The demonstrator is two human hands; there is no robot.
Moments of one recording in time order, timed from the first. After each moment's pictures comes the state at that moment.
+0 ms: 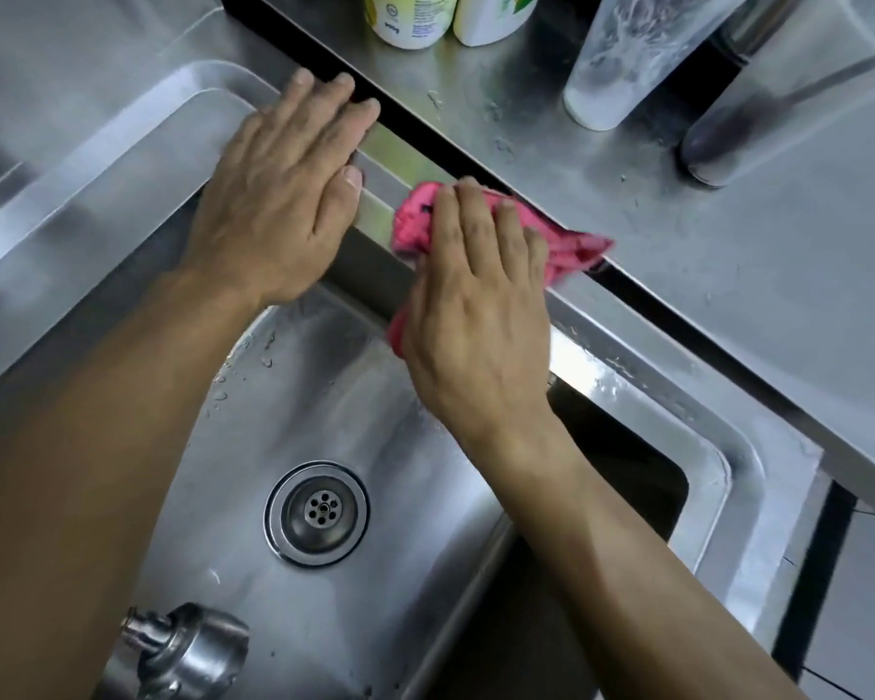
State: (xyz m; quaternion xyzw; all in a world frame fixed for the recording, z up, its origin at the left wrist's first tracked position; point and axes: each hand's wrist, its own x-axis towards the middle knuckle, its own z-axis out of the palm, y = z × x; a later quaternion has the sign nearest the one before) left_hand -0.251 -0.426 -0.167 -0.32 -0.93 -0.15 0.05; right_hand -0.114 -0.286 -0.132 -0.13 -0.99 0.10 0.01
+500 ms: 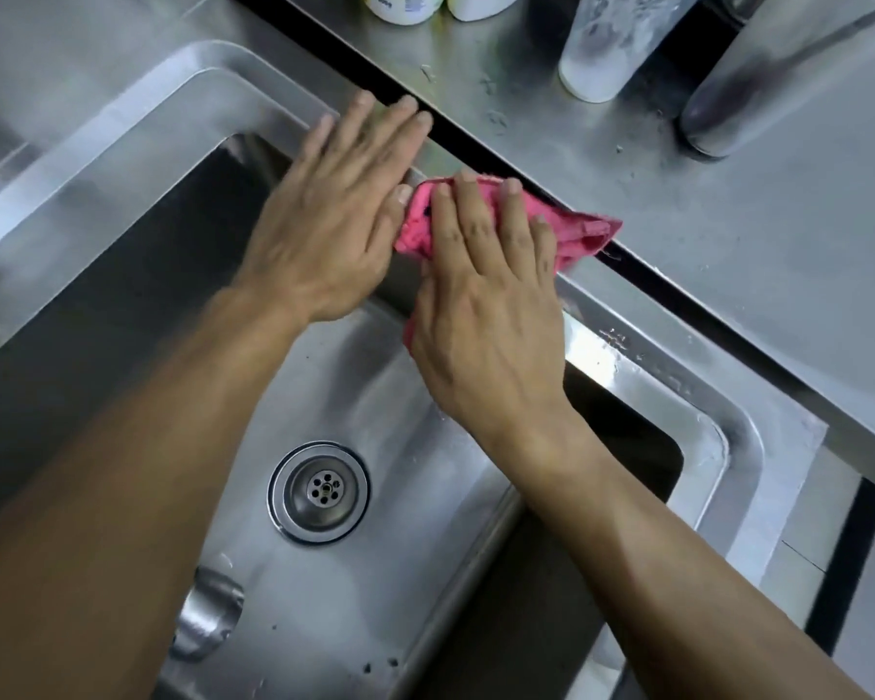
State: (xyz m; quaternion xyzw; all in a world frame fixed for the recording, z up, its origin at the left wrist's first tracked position) left_hand -0.208 -0.395 -0.160 -0.36 -0.92 -0.14 0.03; right_hand -0.090 -0.269 -0.135 -0.08 -0.99 0.09 0.02
